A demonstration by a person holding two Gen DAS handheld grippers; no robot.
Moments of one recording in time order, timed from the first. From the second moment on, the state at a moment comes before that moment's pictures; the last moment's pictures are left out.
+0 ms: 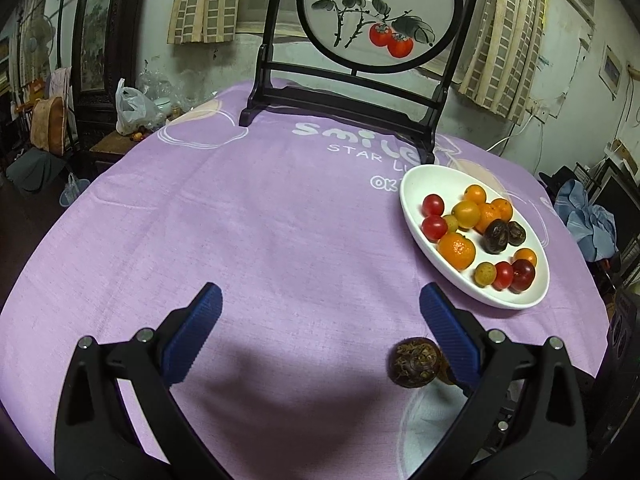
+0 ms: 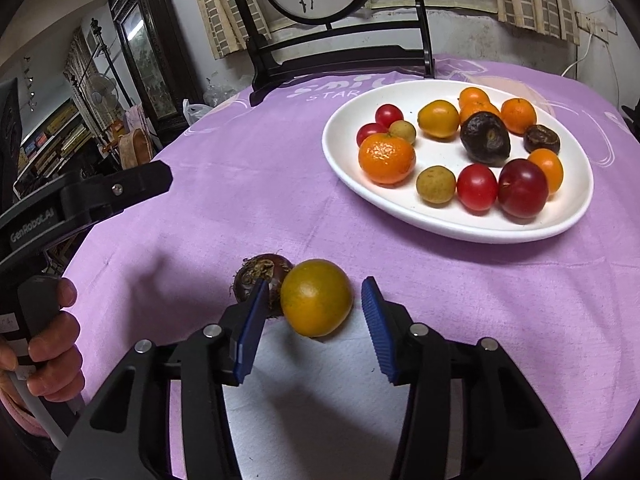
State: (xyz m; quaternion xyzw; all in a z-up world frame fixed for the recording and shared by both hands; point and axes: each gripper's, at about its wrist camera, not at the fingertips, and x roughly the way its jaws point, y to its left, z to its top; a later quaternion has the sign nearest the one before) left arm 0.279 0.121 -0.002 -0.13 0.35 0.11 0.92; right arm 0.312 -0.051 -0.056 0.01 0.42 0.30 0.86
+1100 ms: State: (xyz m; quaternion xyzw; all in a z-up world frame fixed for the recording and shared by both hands) left arm 0.283 0.043 -0.030 0.03 0.41 -0.02 0.91; right arm 0.317 -0.111 -0.024 0.10 0.39 0.26 0.88
